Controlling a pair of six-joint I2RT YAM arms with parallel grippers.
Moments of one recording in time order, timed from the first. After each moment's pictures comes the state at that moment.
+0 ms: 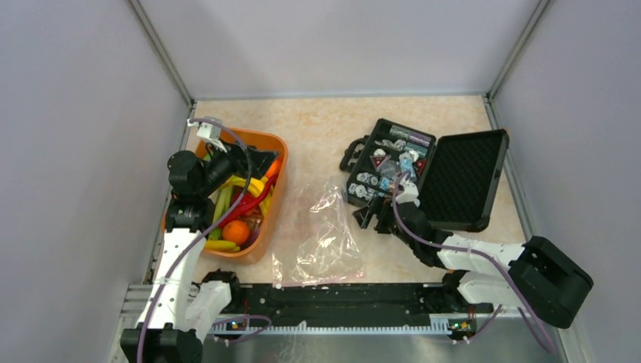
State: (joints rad) left arm -0.01 0.85 0.78 0.04 0.66 -0.45; right arm 0.84 1.14 0.26 0.43 0.24 0.82
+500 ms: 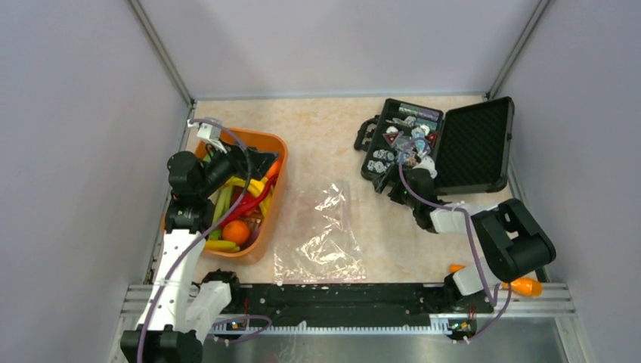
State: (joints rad) left arm -0.01 0.84 0.78 0.03 0.67 -0.46; right arm 0.43 1.48 0.45 0.50 0.13 0.73
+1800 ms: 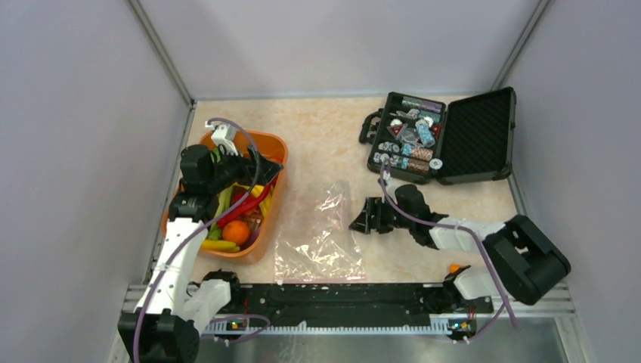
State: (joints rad) left arm -0.04 0.93 0.82 -0.22 0.62 -0.34; right arm 0.60 1.30 0.35 0.36 -0.41 0.62
